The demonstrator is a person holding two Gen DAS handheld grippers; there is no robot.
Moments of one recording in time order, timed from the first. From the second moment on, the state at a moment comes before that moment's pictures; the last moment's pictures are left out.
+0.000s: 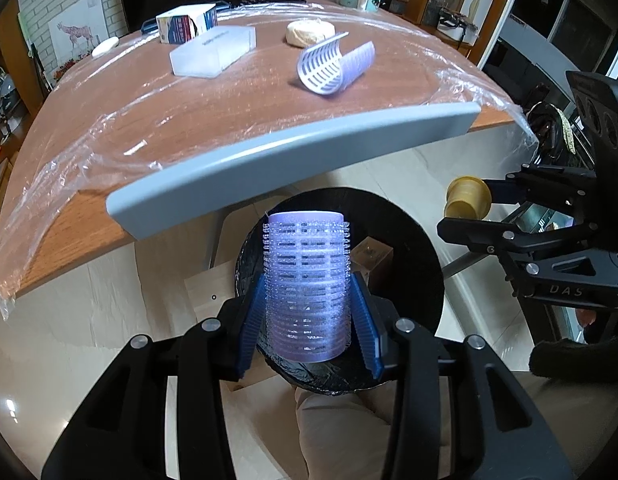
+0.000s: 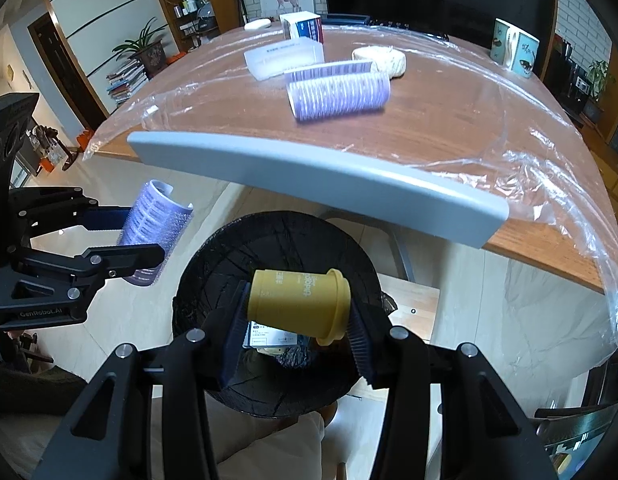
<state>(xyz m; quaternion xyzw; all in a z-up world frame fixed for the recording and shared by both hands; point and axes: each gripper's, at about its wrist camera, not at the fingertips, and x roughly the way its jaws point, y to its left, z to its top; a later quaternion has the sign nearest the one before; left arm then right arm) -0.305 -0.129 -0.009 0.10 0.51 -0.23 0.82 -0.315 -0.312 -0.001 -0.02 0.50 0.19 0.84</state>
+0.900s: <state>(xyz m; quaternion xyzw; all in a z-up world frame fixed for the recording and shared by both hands) -0.294 -0.138 -0.057 0.14 0.55 -0.23 0.79 -0.298 -0.296 -0.050 -0.05 0.55 0.18 0.82</state>
